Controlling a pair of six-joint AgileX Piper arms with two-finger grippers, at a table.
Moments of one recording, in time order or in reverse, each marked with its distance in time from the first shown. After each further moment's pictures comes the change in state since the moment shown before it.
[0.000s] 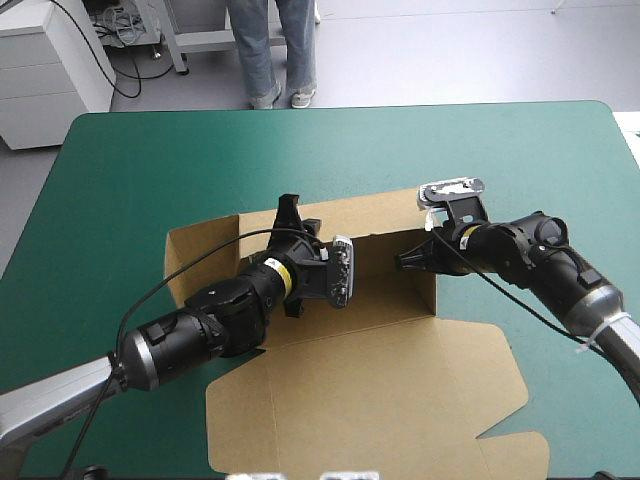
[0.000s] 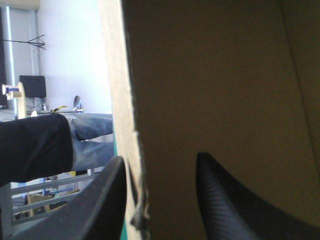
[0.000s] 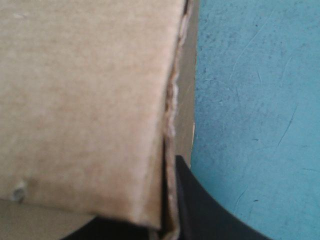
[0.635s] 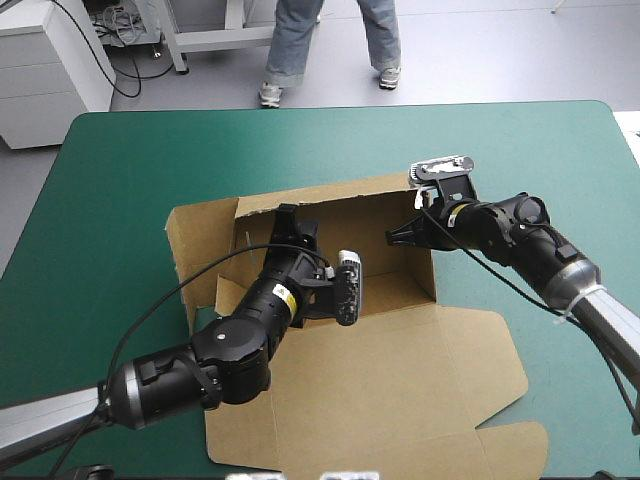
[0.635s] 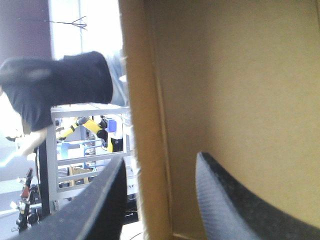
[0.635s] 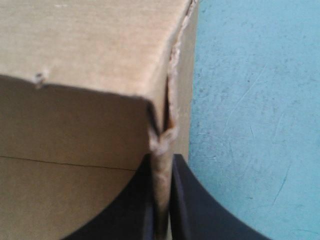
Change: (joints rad) left arm -0.204 -0.047 0.001 0.251 0.268 -0.242; right arm -0.009 0.099 -0.084 -0.027 -0.069 -0.010
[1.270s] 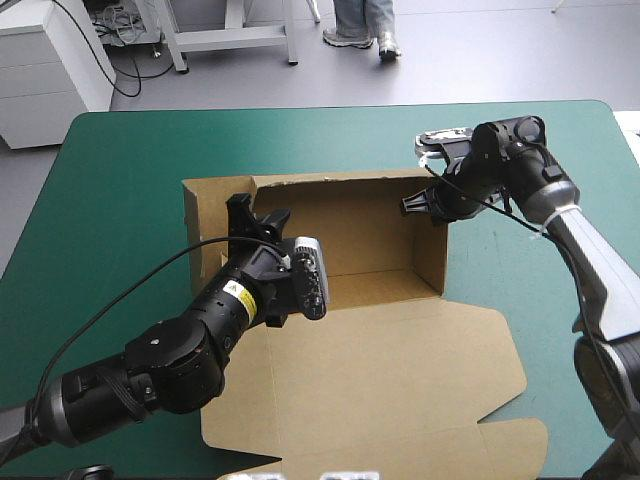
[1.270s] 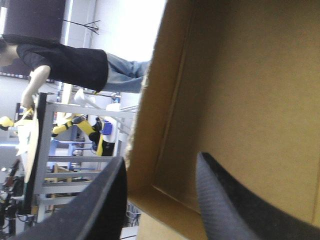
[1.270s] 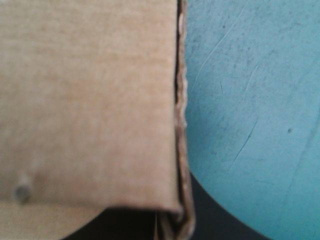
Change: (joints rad) left arm 0.000 -0.157 0.000 -0.089 0.006 0.018; right arm -0.144 0.291 -0.480 0.047 0.548 -0.097
